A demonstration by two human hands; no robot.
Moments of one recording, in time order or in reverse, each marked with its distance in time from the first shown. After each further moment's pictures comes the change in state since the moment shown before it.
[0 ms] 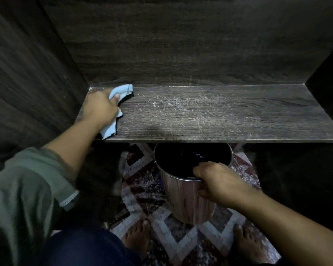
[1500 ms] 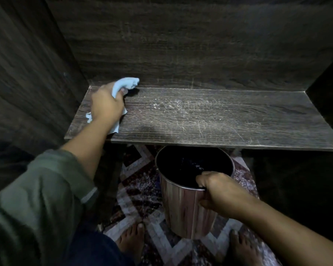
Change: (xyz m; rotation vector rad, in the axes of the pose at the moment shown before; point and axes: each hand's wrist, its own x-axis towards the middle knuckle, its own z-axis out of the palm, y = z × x) left_hand 0.003 0.009 0.019 -0.314 0.173 -0.047; right_hand -0.005 0.009 0.008 0.081 -0.066 0.018
